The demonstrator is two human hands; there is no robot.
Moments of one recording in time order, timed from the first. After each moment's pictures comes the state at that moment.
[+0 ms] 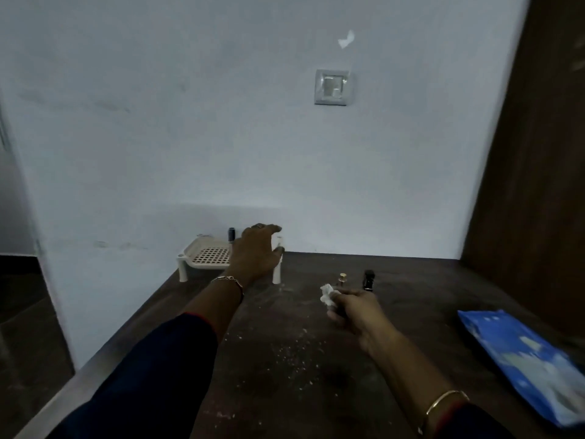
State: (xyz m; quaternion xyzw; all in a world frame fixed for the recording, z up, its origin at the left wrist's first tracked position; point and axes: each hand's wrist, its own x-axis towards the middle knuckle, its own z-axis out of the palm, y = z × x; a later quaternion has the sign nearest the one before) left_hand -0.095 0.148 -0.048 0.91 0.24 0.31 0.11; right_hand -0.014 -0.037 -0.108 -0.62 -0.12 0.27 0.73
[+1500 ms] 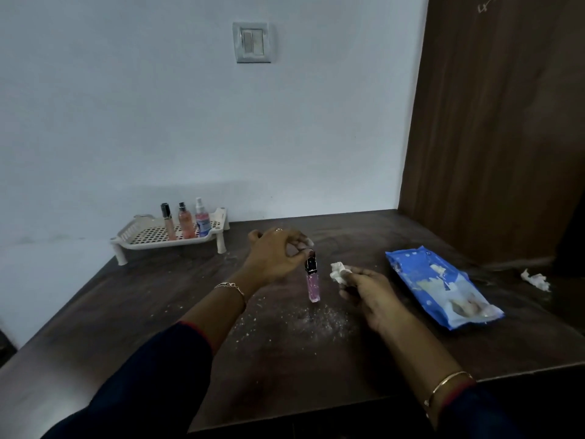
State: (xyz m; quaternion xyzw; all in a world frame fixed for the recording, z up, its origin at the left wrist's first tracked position) left_hand -0.046 0.002 -0.092 0.93 0.06 0.29 0.20; right_hand 0.030 -0.165 -0.146 -0.61 -0.03 0.21 0.77
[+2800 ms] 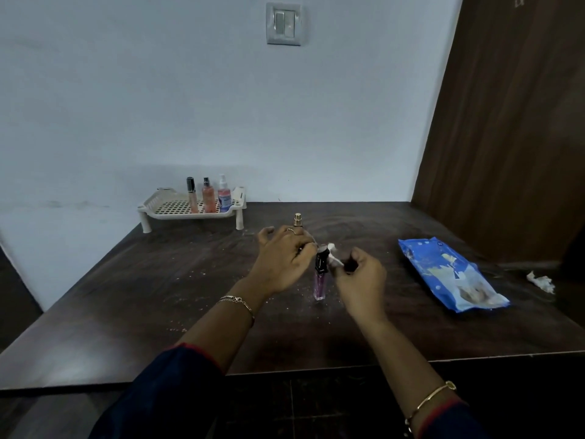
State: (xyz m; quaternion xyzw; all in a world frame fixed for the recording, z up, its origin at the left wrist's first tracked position) left_hand -0.106 -0.017 -0.113 0.93 0.06 0.30 0.21; right_hand -0.047 -0.151 -0.142 -0.78 -0.24 -0.18 0.55
